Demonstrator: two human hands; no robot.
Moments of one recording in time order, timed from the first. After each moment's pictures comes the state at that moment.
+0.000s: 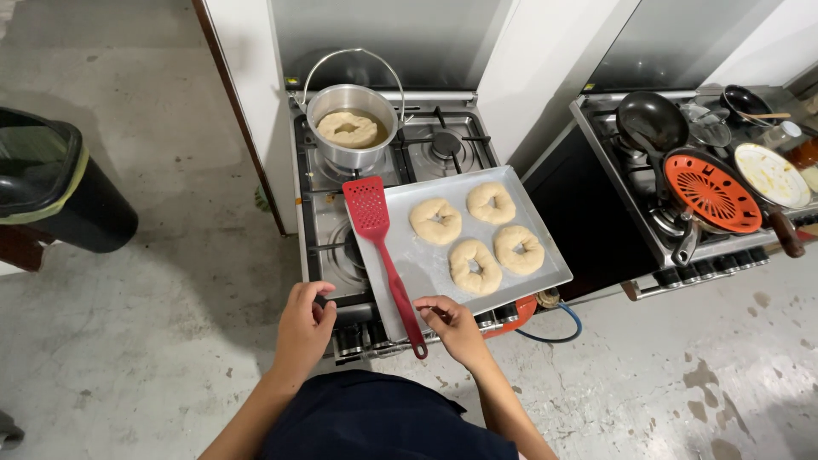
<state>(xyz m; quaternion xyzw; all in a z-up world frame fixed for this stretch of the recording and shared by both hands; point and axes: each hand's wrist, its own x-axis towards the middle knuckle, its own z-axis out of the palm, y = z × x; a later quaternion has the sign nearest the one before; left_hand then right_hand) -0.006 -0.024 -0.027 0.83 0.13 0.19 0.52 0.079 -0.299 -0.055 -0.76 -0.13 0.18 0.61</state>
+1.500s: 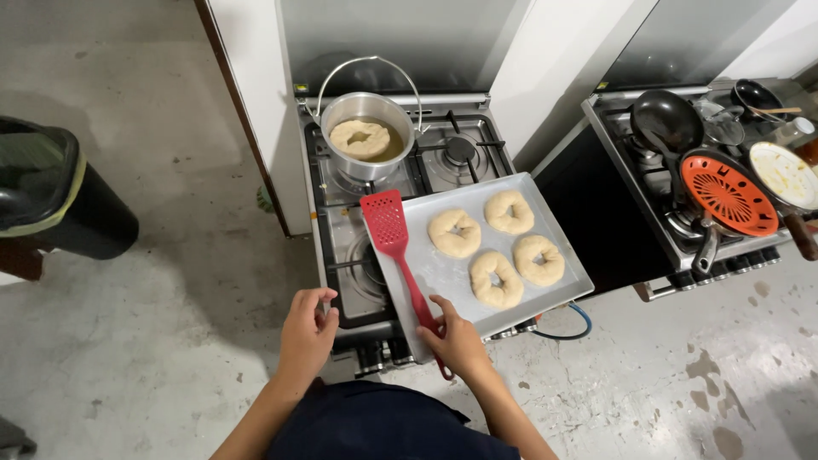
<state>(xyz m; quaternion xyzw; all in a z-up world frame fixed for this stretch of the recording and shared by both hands) 0.017 0.027 -0.039 0.83 0.11 0.18 0.52 0.082 -0.234 -0.014 -0.91 -0.07 0.17 0.36</state>
